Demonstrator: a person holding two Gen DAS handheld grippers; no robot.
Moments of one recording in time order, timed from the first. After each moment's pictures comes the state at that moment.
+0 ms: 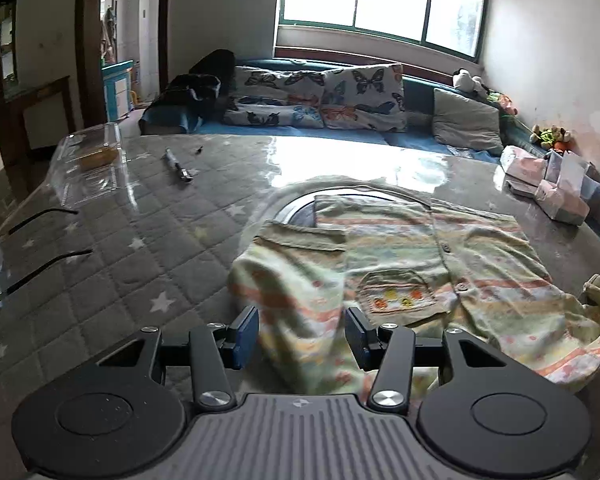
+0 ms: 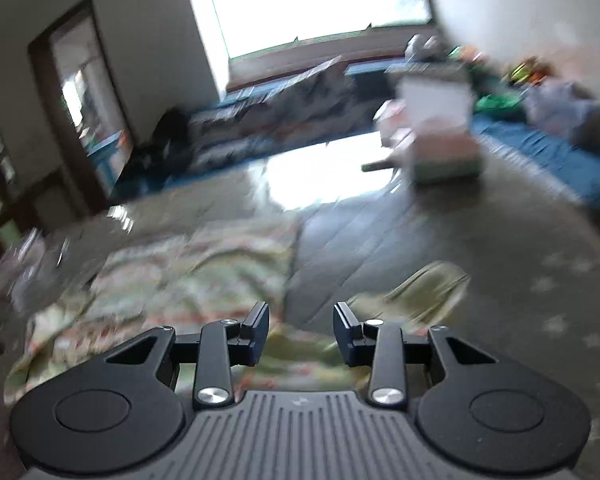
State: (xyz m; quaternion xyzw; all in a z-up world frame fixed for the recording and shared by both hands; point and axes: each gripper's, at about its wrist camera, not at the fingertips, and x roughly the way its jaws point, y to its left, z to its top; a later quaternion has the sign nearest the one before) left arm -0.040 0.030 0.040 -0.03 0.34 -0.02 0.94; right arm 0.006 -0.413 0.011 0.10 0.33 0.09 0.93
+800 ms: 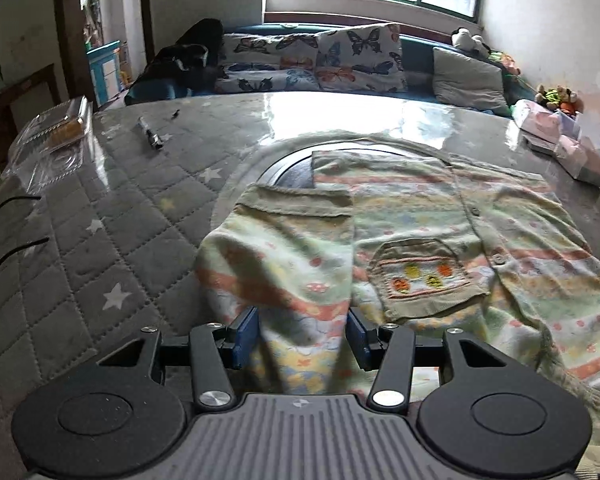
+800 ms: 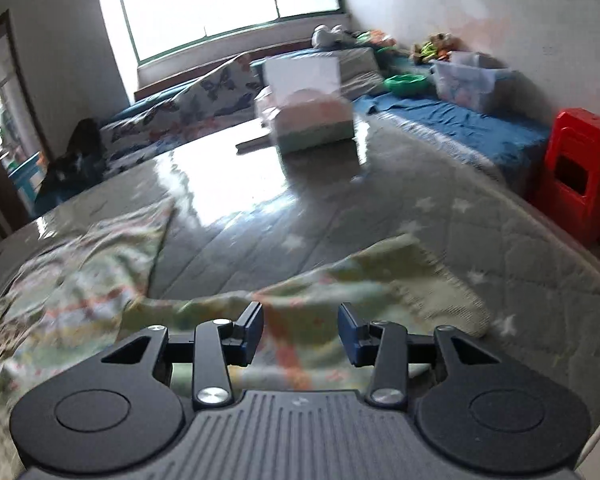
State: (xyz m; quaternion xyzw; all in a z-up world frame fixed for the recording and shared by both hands) left arm 0.007 0.024 -0.010 0.00 0.39 -0.02 0.92; right arm -0.026 -0.485 -0.013 0.12 0.34 -0.06 0.93
